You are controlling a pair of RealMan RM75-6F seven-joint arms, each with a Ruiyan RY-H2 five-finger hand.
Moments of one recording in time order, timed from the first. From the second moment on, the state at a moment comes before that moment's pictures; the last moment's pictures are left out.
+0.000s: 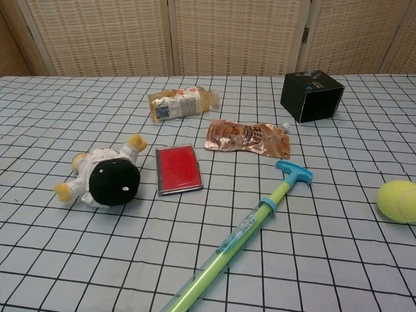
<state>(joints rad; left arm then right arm) -0.13 -1.10 0.04 -1.72 1.45 1.33 0.31 0.11 -1.33 -0.05 -1.63 -1.56 1.36 -0.31</state>
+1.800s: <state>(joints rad) -0.15 -1.09 0.05 -1.73 1.41 1.29 0.31 0.27 -1.67 0.03 -1.07 -1.51 1.19 -0.09</state>
